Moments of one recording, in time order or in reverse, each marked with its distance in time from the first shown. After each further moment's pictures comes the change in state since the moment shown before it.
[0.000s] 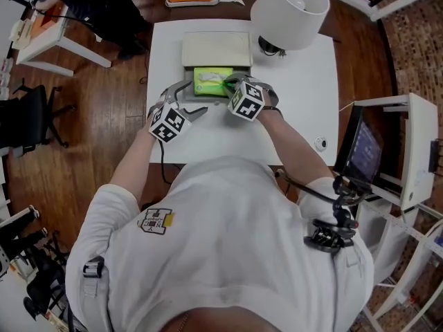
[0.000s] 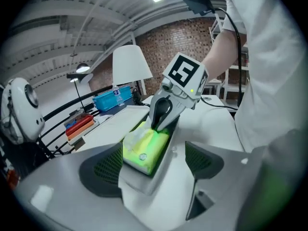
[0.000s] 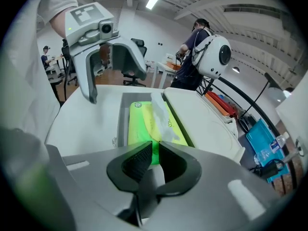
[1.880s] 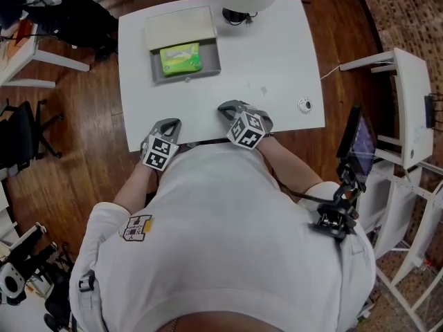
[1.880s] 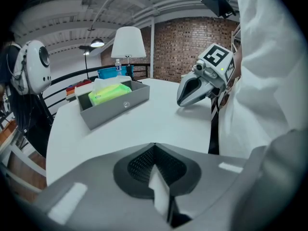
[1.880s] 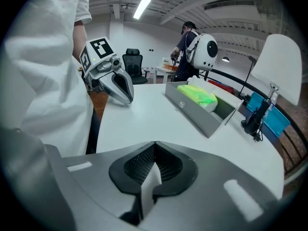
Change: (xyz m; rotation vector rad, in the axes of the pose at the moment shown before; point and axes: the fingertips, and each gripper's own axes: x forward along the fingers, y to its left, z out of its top) left arm -0.025 -0.147 -0.089 -0.264 0.142 -0.001; right arm -0.074 0.162 -0.084 0.192 -0.064 0.039
